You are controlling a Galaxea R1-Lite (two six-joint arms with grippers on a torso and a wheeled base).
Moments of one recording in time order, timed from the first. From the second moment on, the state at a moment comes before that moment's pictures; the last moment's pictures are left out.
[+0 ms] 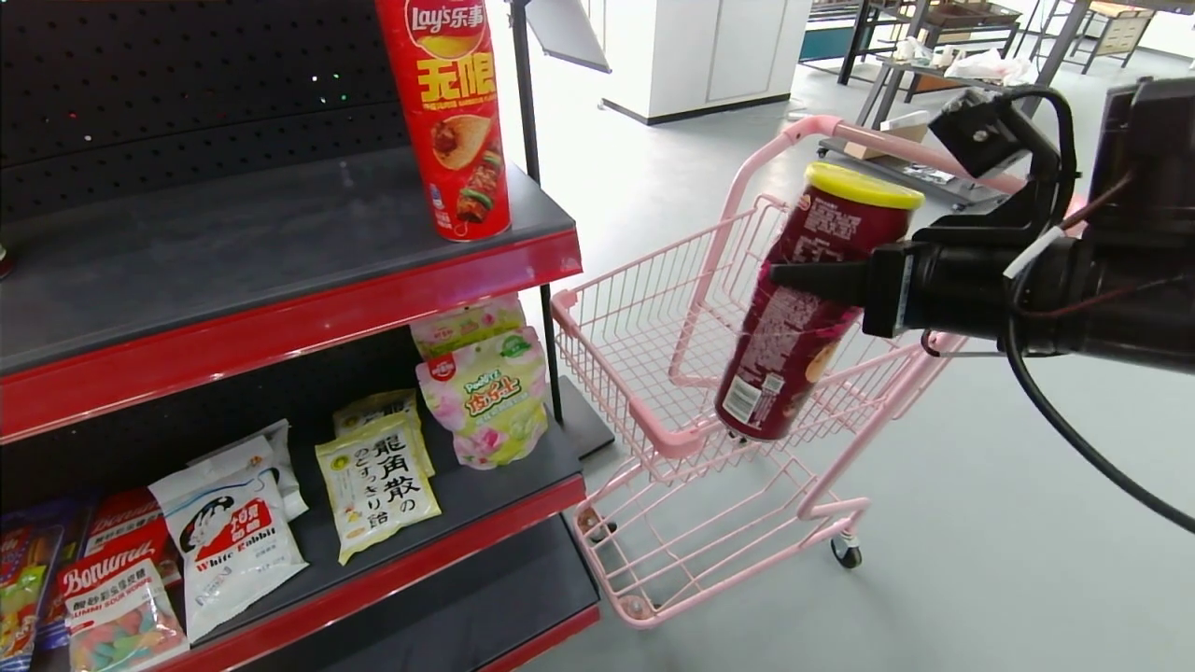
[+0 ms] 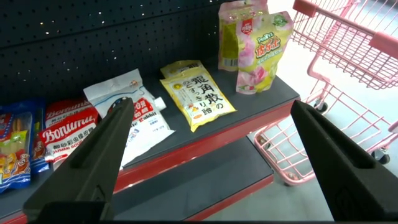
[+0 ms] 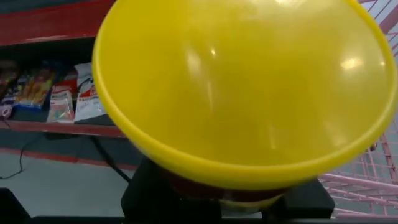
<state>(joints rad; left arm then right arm) 0.00 0.00 0.00 0.01 0.00 -0.01 0.45 1.52 -1.06 -0.23 0.21 0.07</state>
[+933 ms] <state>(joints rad) 0.00 0.00 0.00 0.00 0.00 -0.01 0.53 1.50 -0.99 -0.22 0.24 -0.02</state>
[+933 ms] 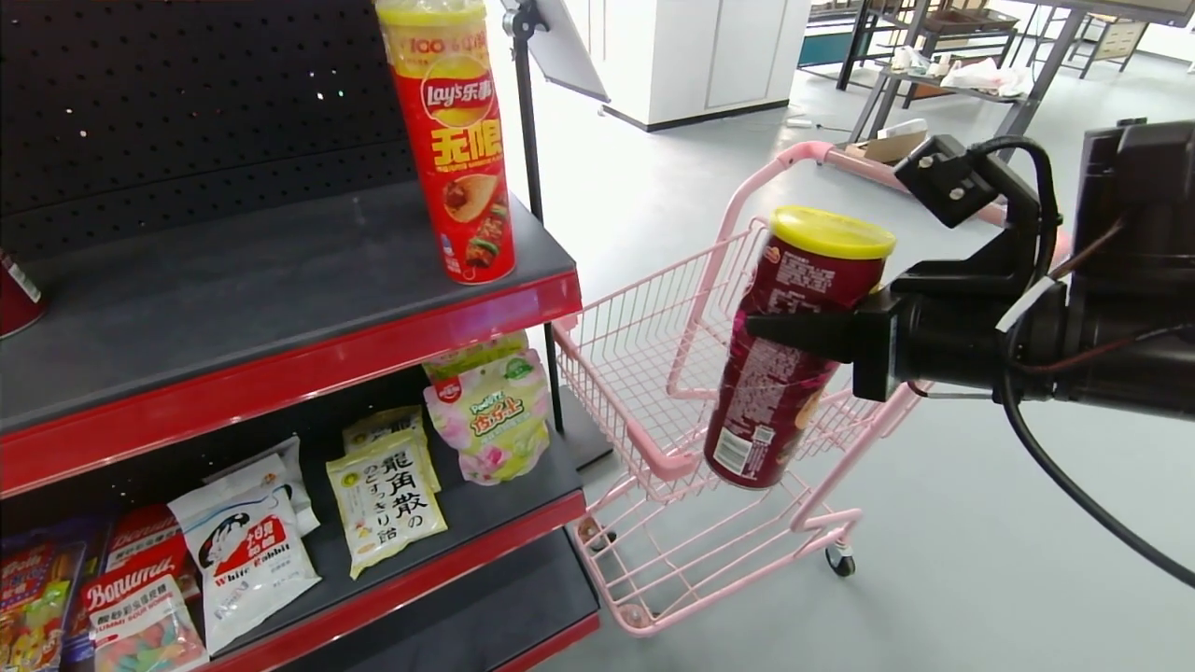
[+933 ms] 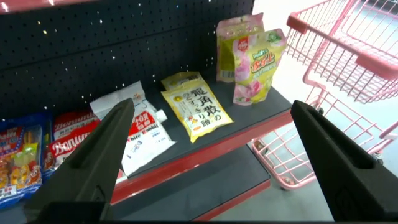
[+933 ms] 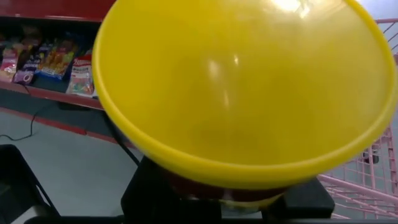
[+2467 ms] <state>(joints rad) 0.00 0.00 0.00 0.00 -0.01 -0.01 0.53 1.50 -1.01 -0.23 0.24 -0.08</state>
